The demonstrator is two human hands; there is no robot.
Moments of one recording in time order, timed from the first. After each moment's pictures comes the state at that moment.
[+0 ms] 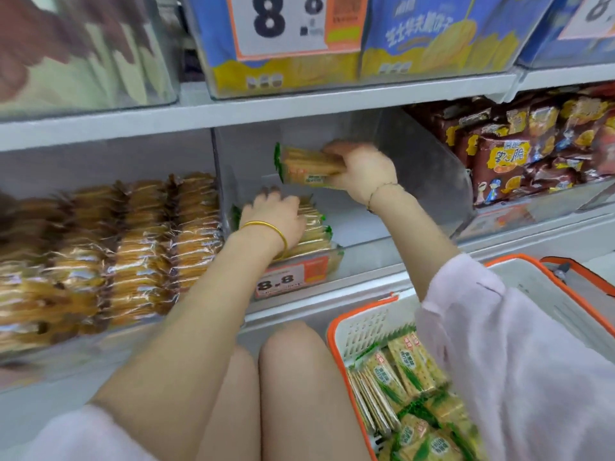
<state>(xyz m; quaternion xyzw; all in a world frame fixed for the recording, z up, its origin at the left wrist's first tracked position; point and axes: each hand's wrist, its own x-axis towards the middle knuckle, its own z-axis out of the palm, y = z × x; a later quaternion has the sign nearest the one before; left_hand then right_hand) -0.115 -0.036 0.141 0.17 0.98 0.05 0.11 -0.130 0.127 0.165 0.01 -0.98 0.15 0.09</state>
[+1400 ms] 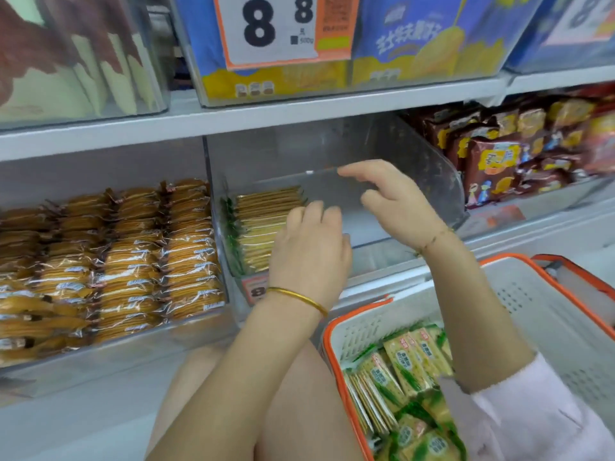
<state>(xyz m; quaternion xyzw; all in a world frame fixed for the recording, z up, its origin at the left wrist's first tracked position) -0.035 -0.014 0.159 0.27 0.95 0.17 -0.08 -0.051 0.138 0.174 0.06 -0.91 0.38 0.13</state>
